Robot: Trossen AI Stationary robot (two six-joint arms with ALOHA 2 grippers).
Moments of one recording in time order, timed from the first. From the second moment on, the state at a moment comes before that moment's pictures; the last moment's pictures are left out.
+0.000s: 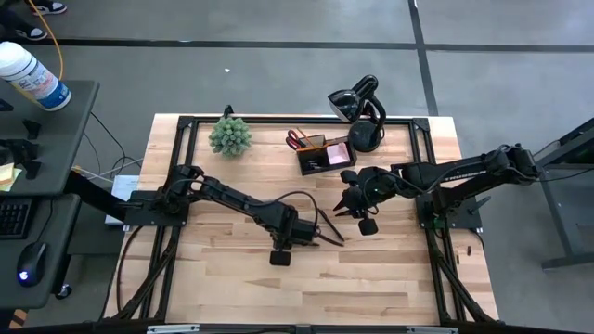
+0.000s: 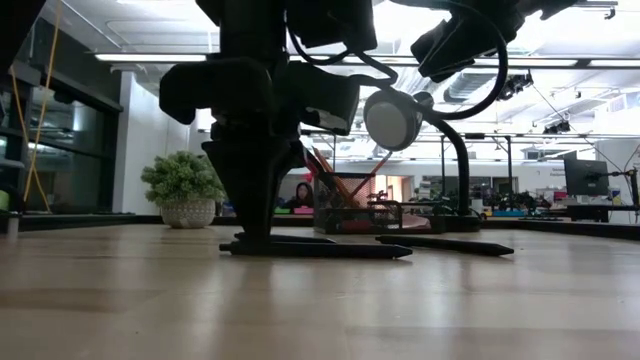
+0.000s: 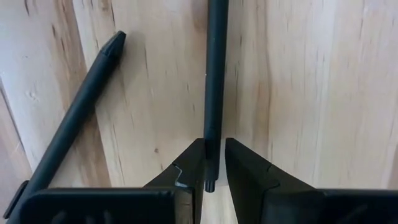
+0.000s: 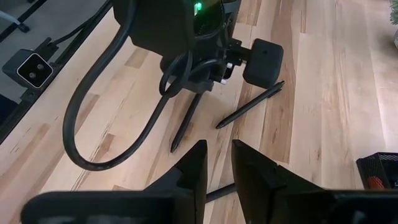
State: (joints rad) left arm -0.13 2.10 1.51 -0.87 0.04 -0.16; right arm 0.08 1.23 0.87 -0.32 -0.16 -0.12
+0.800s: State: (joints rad) left arm -0.13 2.13 1.51 -0.82 0.10 -0.15; right arm 0.08 1.23 0.87 -0.32 -0.16 -0.11
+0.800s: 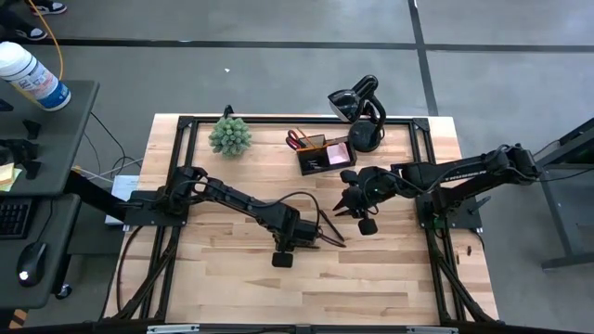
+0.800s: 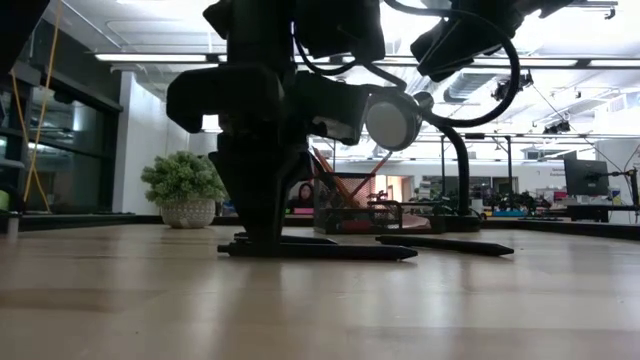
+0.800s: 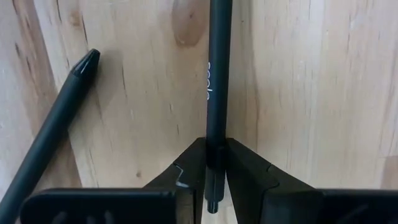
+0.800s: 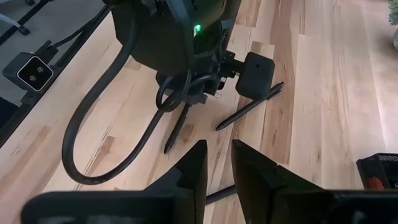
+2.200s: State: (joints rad) left arm -0.12 2.03 1.51 -0.94 0.05 -0.19; right arm 0.06 1.10 0.87 -0.36 0.00 -0.11
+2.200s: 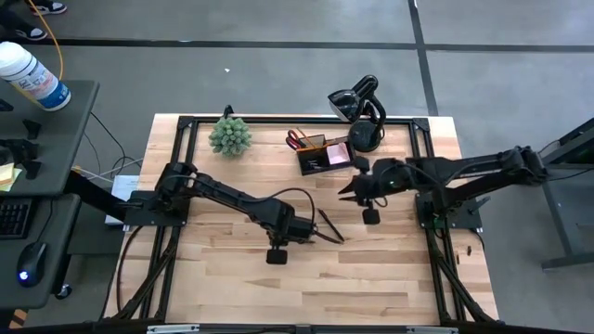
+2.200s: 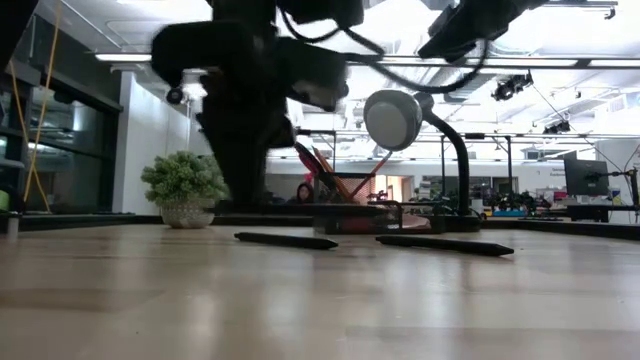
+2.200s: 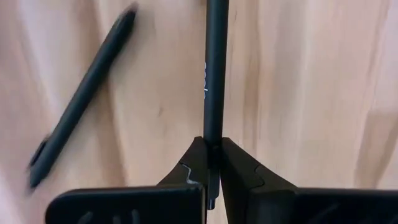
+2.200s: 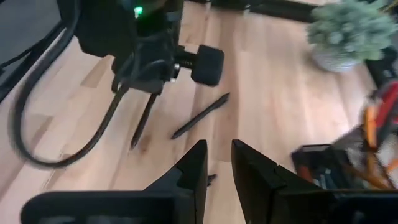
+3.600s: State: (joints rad) left arm 0.45 1.82 1.90 -1.07 -0.31 0.23; right arm 0.01 0.89 0.87 -0.45 0.00 -0.04
